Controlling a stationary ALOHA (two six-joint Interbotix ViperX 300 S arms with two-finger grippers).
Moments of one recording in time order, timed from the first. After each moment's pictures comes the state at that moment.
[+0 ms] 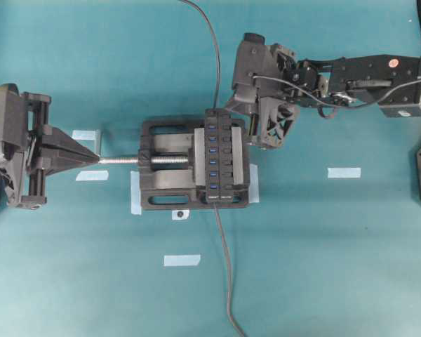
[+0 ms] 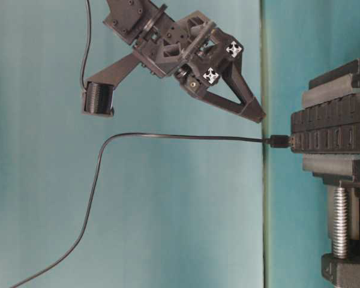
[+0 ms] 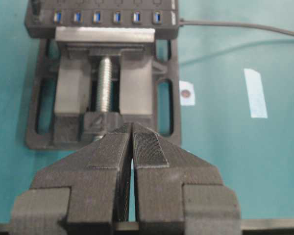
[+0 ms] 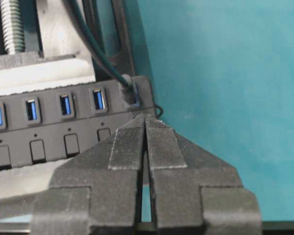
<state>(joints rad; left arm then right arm) 0.01 -0.73 1.10 0.01 0.16 -0.02 -0.25 0.00 0.62 -0.01 0.17 -0.08</state>
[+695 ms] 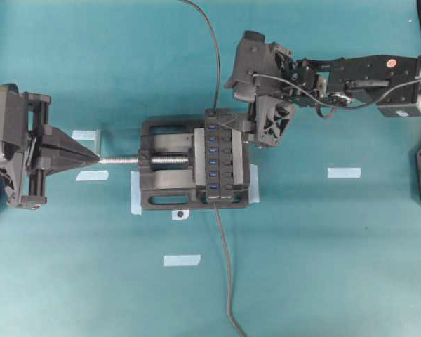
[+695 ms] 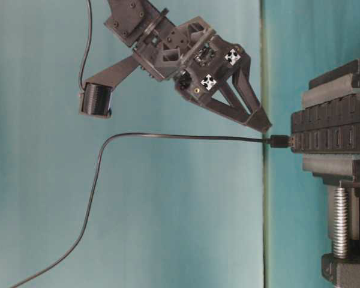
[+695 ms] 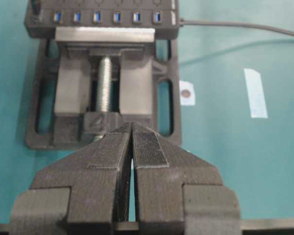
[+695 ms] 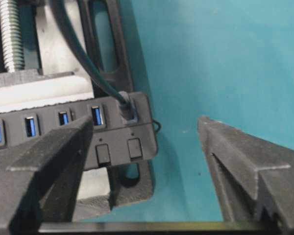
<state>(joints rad) 0.01 -0.73 1.10 0.01 0.16 -0.02 -0.25 0.01 0.62 -0.01 0.13 -0.08</state>
